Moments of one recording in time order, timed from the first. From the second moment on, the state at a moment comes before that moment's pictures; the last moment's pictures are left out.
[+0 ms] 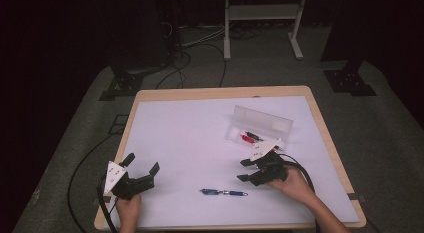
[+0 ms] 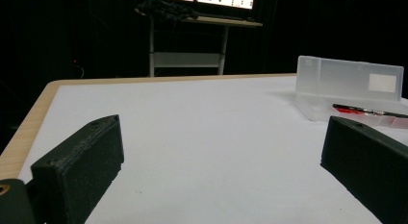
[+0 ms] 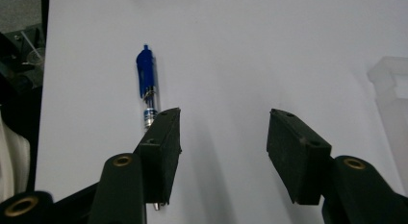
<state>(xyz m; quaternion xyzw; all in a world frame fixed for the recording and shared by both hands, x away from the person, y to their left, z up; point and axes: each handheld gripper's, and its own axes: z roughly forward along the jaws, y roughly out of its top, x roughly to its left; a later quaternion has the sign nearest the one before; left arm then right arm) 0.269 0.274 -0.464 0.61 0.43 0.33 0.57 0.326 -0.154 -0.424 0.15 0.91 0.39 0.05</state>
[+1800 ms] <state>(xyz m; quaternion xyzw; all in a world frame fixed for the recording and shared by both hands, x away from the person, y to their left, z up) 0.268 0.274 -0.464 0.61 0.43 0.34 0.57 0.306 -0.094 -0.464 0.08 0.93 0.35 0.00</state>
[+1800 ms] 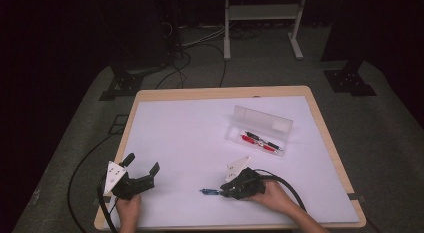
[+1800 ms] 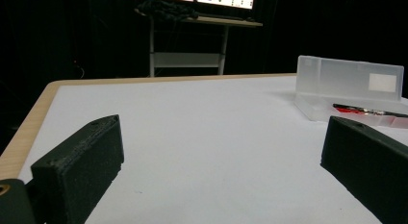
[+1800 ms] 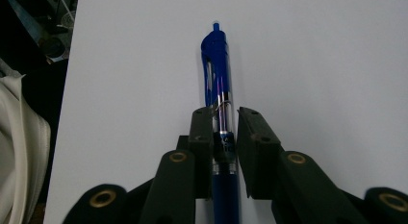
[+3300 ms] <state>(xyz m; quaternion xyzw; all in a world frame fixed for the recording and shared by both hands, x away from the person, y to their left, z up) 0.268 0.274 -0.464 0.61 0.43 0.34 0.57 0.359 -0.167 -0.397 0.16 0.90 0.40 0.06</state>
